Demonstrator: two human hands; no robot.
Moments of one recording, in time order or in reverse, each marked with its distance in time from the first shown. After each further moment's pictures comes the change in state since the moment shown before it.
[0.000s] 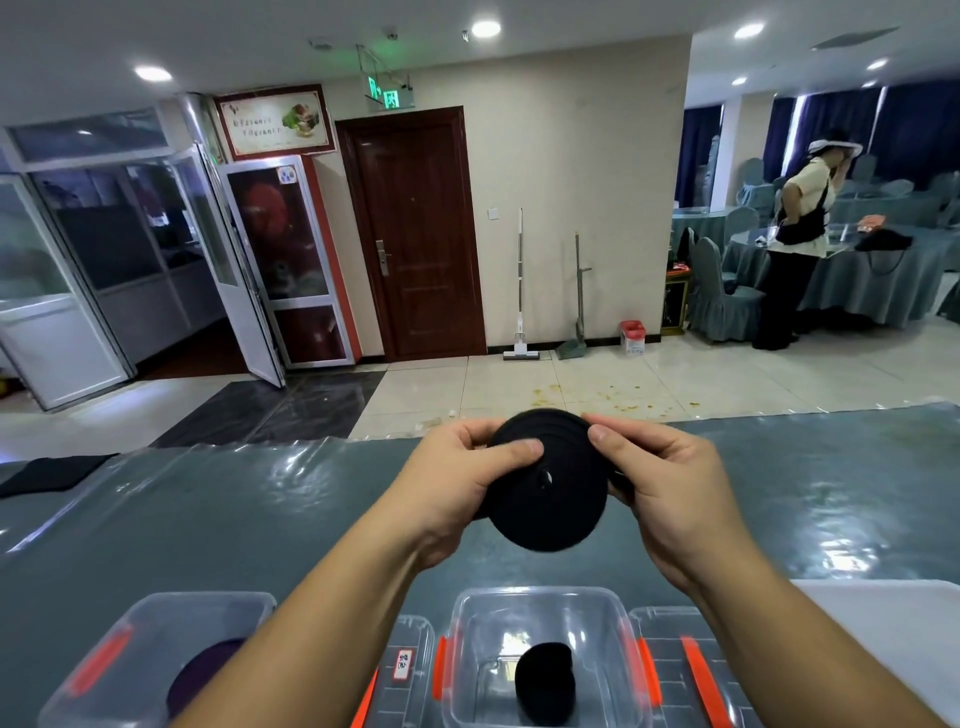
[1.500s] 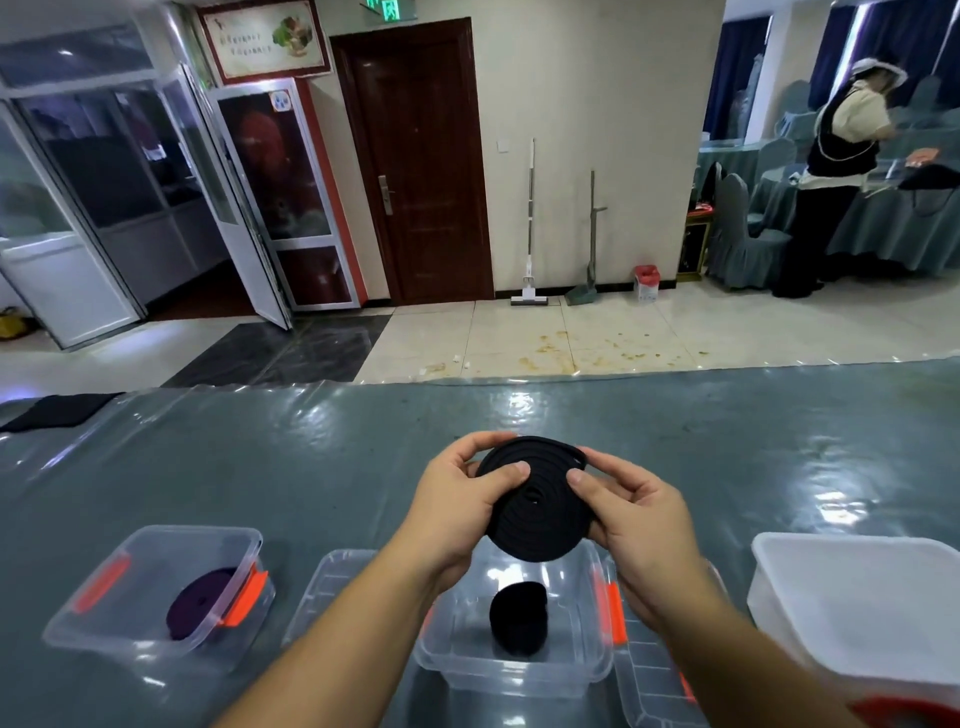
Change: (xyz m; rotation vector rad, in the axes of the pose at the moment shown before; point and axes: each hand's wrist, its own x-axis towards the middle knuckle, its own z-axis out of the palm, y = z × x) left_hand 0.025 -0.102 0.029 -0.081 0.245 -0.027; right_hand -0.013 0.080 -0.062 0.057 0.075 0.250
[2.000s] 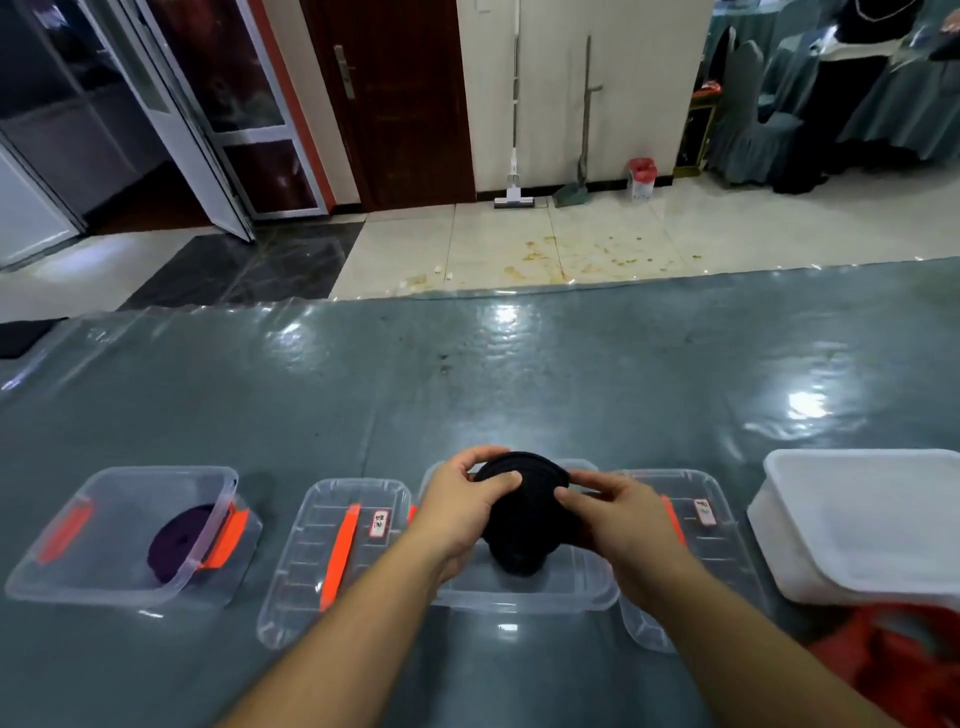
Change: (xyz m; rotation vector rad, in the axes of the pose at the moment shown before) left_hand 0.040 -0.119 -0.038 0.136 0.092 -0.317; right_hand 0.020 0.102 -0.033 -0.272 0.097 0.383
